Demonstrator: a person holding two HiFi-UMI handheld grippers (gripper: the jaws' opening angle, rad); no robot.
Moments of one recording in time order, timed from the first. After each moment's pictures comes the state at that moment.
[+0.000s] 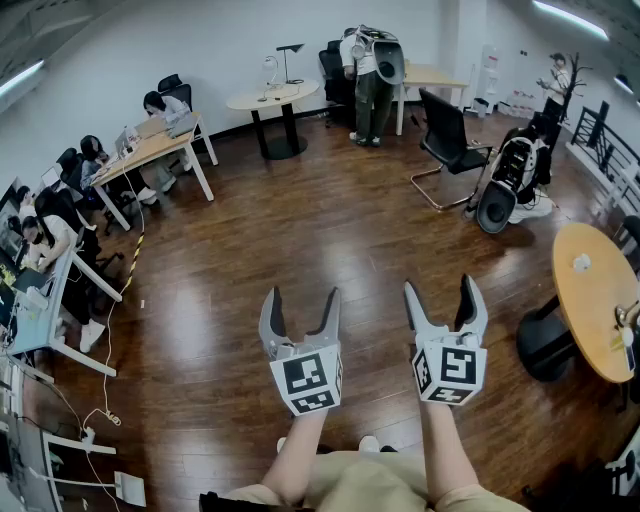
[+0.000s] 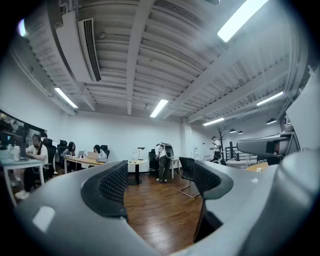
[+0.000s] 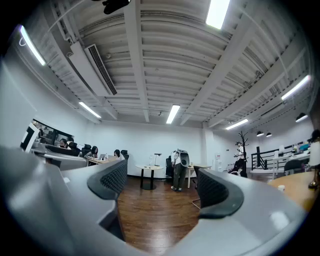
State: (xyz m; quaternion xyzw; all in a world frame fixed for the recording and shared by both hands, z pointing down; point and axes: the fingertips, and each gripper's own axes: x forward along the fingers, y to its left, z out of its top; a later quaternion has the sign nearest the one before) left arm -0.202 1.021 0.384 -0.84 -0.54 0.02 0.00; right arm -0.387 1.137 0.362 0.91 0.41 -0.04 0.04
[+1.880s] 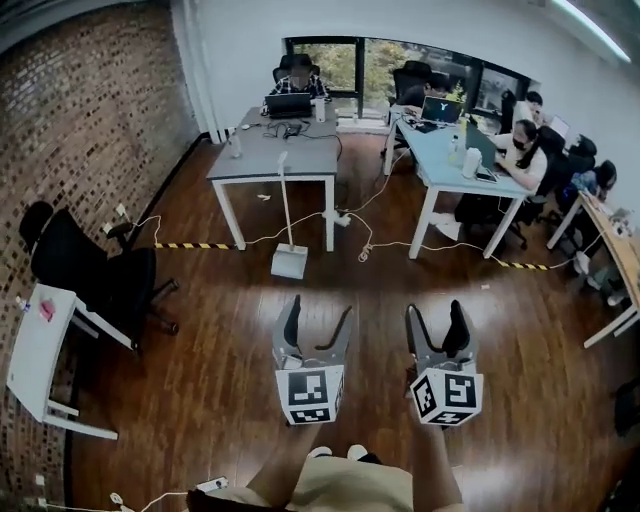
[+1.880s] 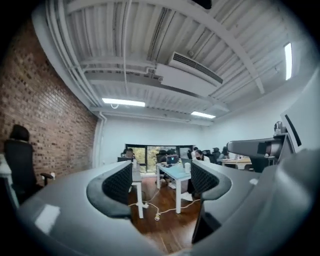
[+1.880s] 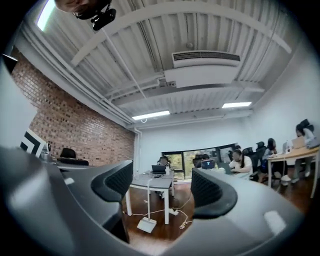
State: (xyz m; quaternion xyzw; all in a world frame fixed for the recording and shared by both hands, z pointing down) left arm 0.018 0.369 0.365 -0.97 0.26 0.03 0.02; right arm 0.145 0.509 0.346 0.87 -0.49 -0.05 -0.05
